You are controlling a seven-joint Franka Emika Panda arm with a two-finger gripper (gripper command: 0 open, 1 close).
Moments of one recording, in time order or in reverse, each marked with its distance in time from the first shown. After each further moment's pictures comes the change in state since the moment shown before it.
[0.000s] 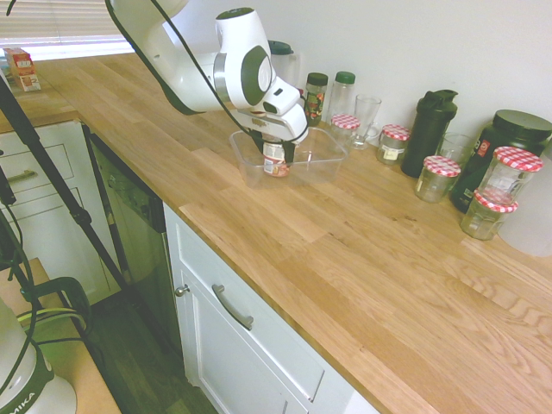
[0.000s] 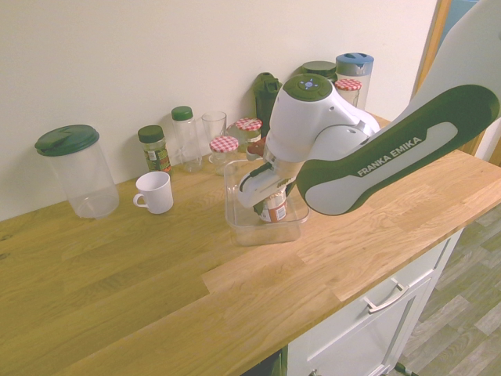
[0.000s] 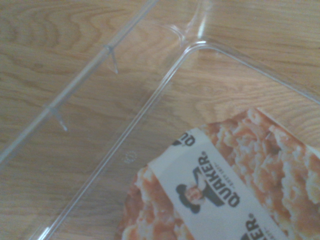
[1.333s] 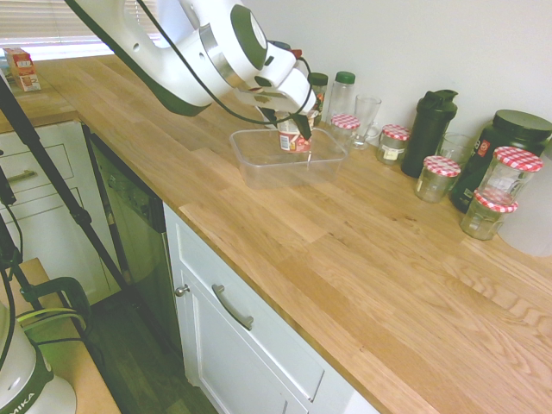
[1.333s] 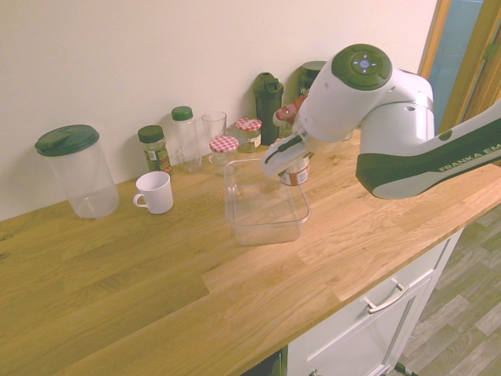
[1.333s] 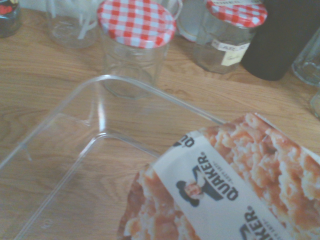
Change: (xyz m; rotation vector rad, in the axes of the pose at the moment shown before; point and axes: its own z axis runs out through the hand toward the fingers) arm 0.004 0.023 -0.075 0.081 0.291 0.020
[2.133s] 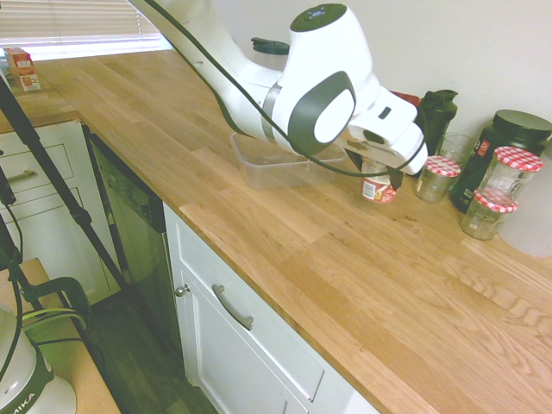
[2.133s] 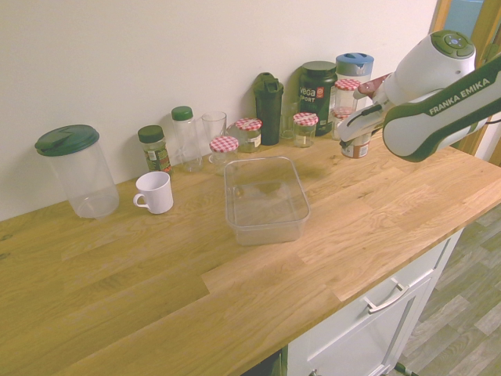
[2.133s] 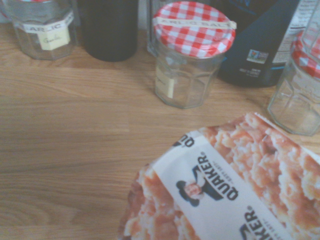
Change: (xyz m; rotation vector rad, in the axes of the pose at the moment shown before) arm 0.136 0.159 0.047 0.001 -0.011 0.109
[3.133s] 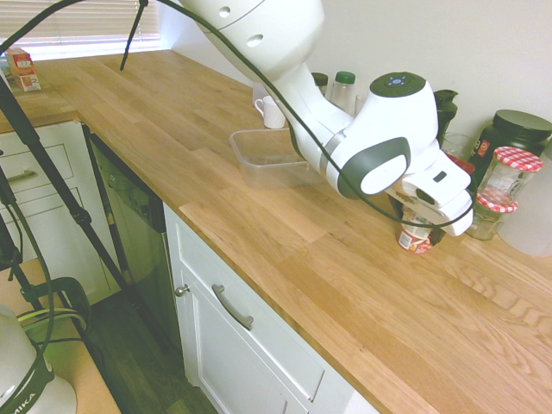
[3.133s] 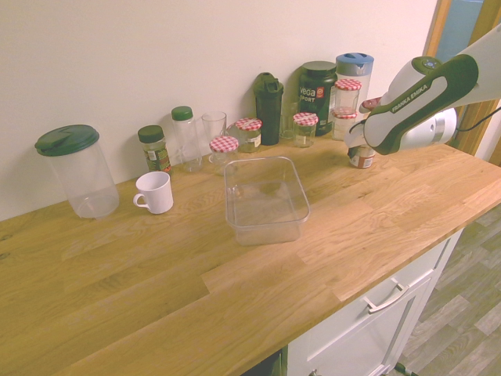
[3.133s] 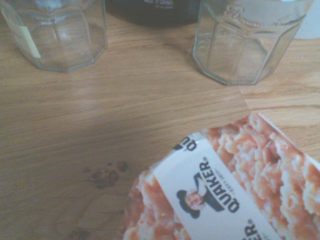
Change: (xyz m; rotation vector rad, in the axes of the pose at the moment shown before) arm 0.063 0.067 0.112 -0.132 -0.060 0.167
